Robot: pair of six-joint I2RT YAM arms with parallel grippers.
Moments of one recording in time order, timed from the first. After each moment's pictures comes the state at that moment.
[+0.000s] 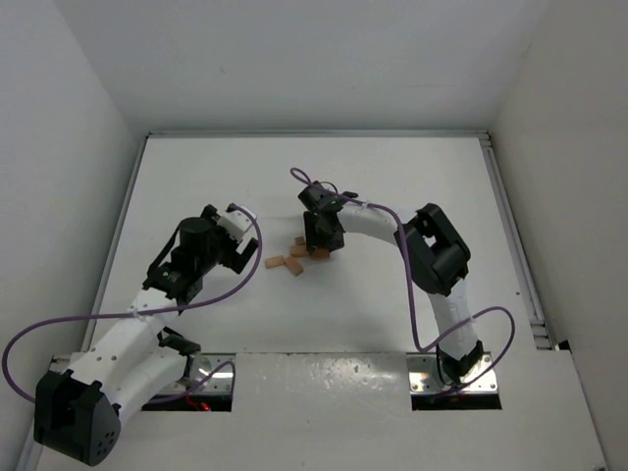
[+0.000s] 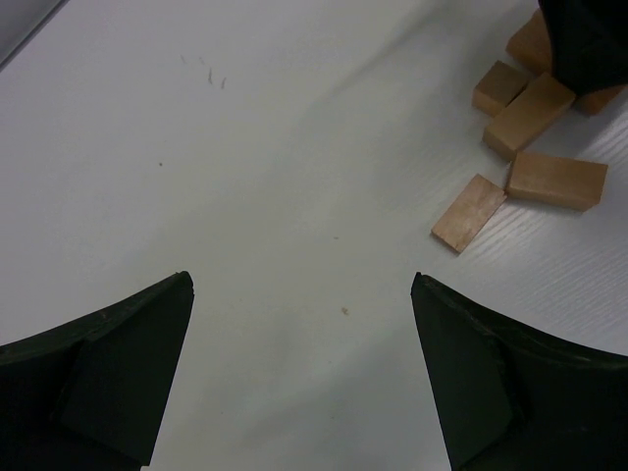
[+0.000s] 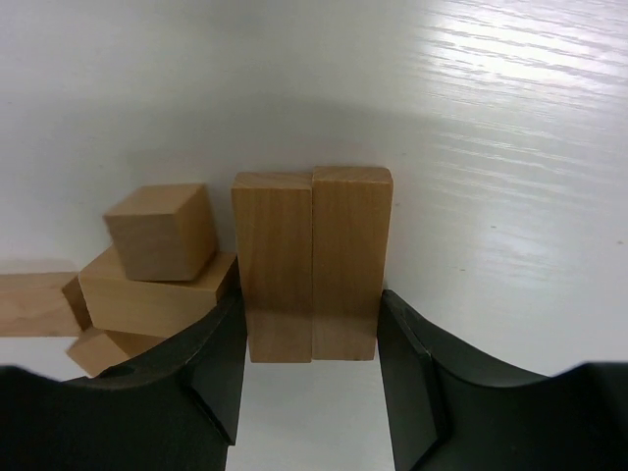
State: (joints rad) left arm -0.31 0.86 0.56 -0.16 0.04 0.39; right arm 0.70 2.11 1.44 -0.54 0.11 0.55
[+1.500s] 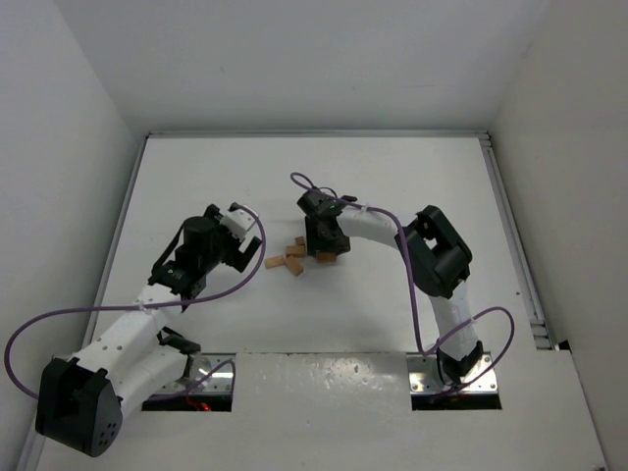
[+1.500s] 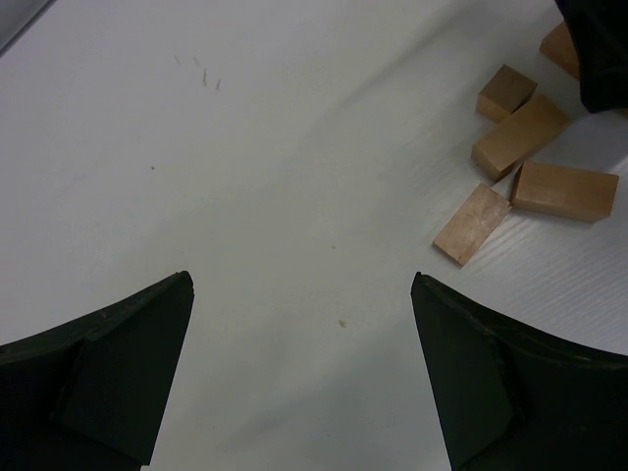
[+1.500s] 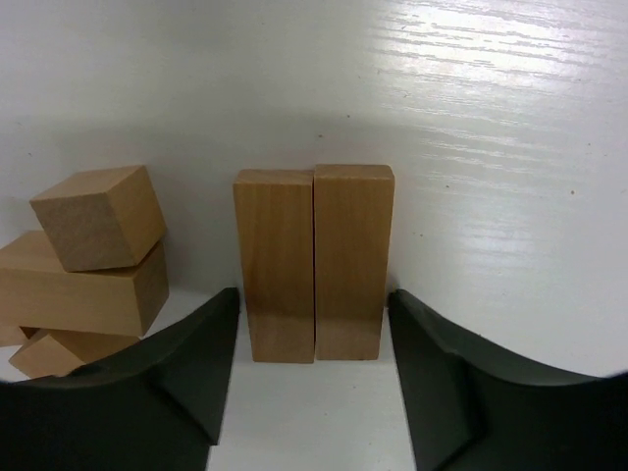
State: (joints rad) left arm -0.31 0.91 0.53 -0.08 0.04 0.38; right arm 0.72 2.10 1.42 -0.58 0.21 0.61
